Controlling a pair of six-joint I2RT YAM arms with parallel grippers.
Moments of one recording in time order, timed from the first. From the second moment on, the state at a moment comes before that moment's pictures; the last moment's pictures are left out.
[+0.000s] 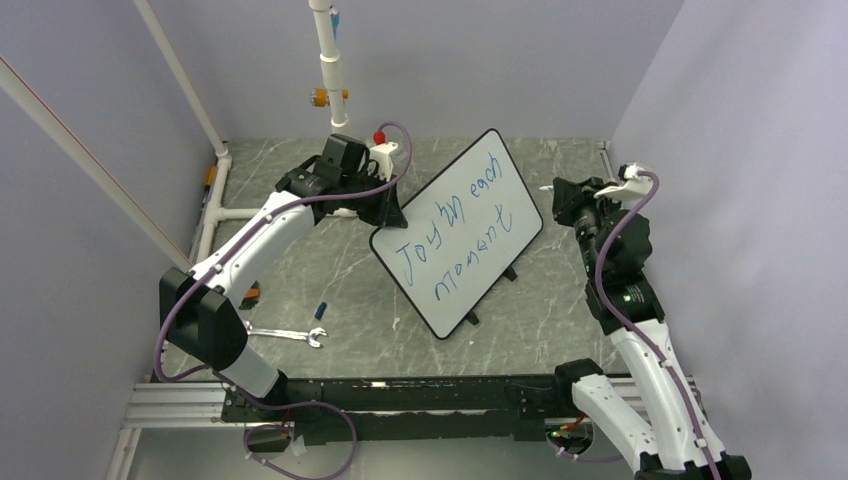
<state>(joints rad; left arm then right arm) -0.50 1.56 1.47 -0.68 0.46 -0.13 0.22 0.72 0.85 -0.07 0.16 0.39</state>
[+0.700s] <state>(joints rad) -0.56 1.56 1.53 -0.74 0.47 -0.06 0.22 0.59 0.80 -0.19 0.12 0.42</state>
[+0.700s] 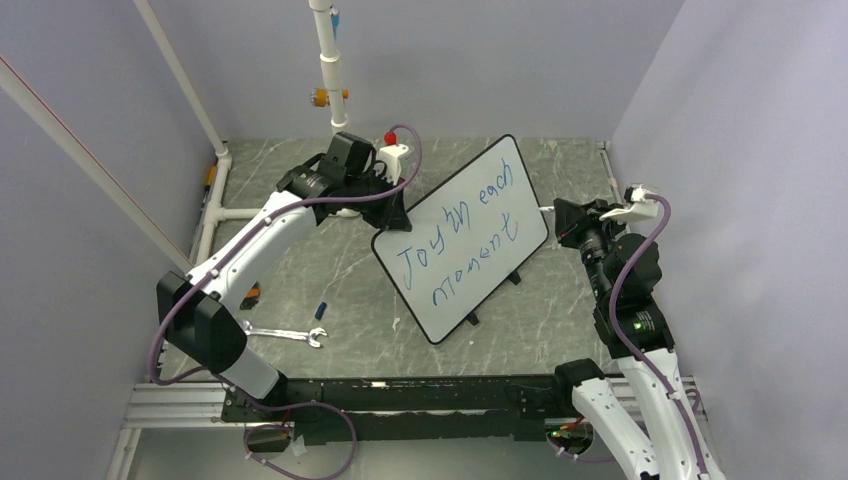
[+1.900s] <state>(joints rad) -0.59 1.54 1.45 -0.62 0.33 -0.13 0.22 0.57 0.77 -0.23 0.12 0.41</state>
